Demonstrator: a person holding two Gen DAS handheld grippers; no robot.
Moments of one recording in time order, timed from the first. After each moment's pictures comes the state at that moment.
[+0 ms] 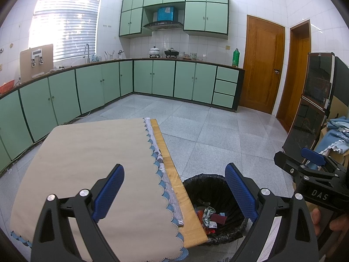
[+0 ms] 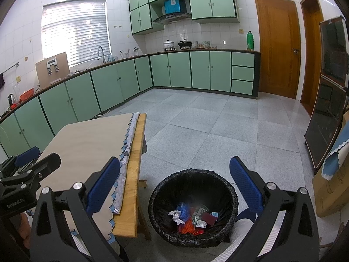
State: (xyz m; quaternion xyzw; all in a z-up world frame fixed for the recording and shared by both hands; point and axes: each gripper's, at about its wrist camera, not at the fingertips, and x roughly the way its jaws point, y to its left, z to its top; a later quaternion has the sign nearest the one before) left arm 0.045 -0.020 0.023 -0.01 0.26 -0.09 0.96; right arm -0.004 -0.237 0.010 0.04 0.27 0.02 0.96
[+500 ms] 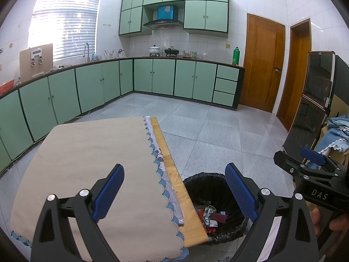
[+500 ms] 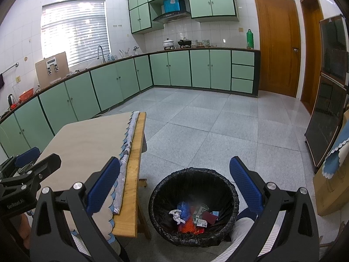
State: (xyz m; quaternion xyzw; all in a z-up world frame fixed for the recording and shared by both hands) left arm 0.046 -0.020 0.023 0.00 0.26 -0.09 0.96; right arm -0.002 -0.239 0.006 0.04 0.27 0.02 0.96
